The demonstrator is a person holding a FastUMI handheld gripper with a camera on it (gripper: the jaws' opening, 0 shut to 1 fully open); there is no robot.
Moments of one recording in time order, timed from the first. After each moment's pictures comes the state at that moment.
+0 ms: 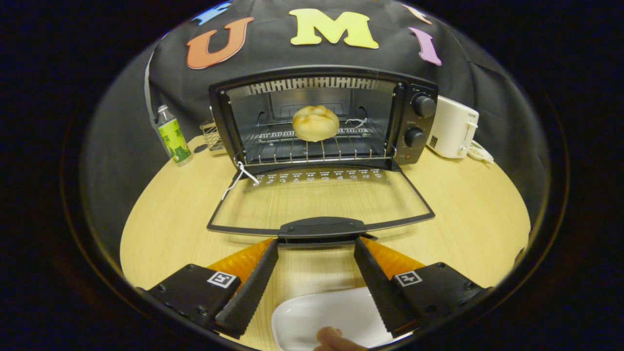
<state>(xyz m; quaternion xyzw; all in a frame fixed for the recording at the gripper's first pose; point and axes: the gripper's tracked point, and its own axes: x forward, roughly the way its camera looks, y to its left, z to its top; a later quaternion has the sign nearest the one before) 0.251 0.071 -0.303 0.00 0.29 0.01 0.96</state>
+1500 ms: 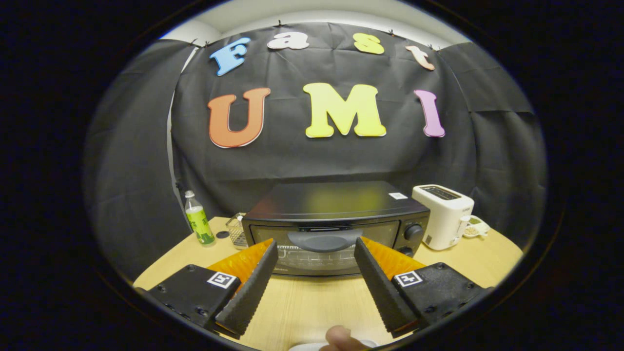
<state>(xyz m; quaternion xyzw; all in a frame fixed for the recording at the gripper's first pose) 0.267 0.079 -0.114 0.00 0.04 0.05 1.00</state>
